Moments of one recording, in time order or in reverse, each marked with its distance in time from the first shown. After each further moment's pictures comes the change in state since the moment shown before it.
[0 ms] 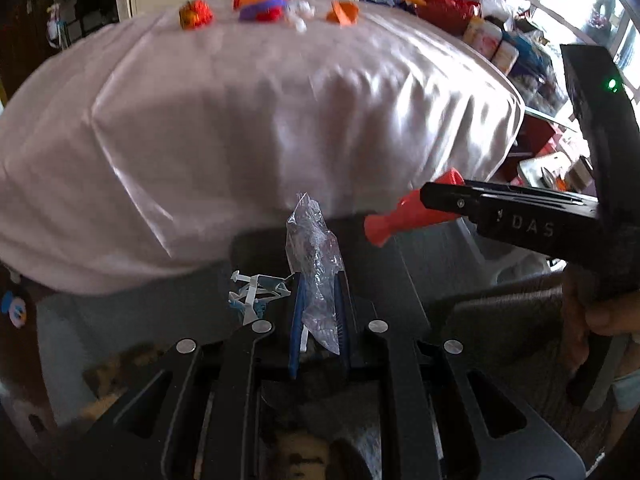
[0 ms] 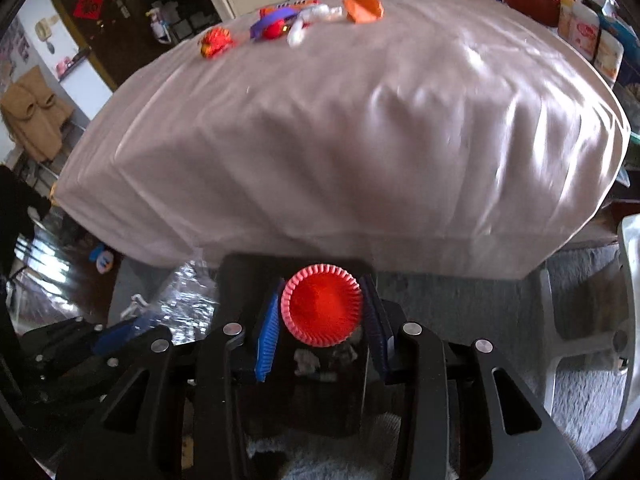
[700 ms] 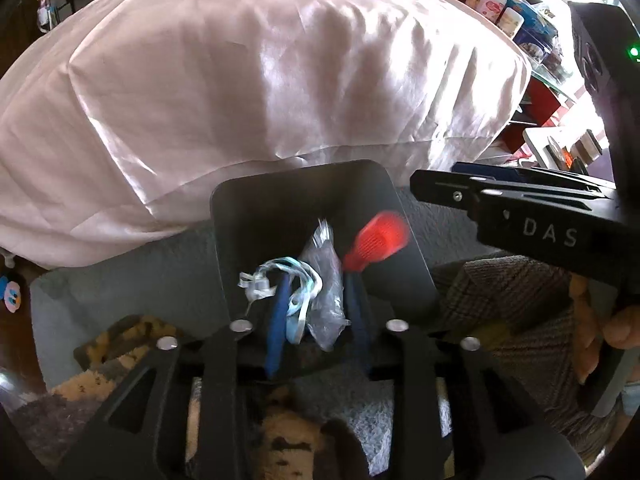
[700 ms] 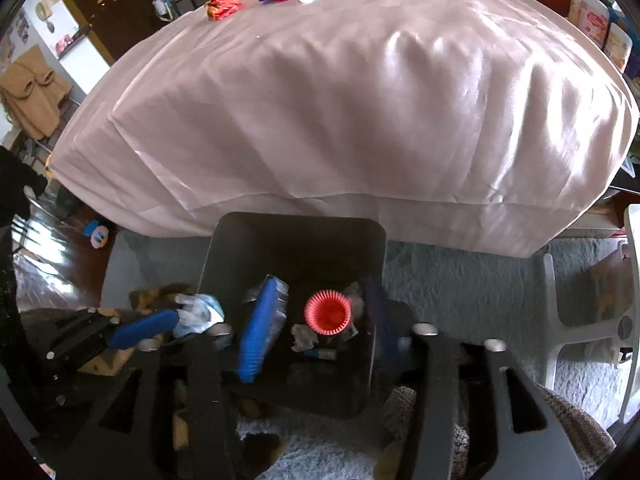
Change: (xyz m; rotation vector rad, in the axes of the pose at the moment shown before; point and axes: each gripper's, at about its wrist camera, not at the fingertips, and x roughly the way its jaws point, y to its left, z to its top) left arm 0.025 -0.006 -0.019 0.006 0.097 0.003; right arm 0.013 0.007 -0.019 -0.023 0.061 -0.025
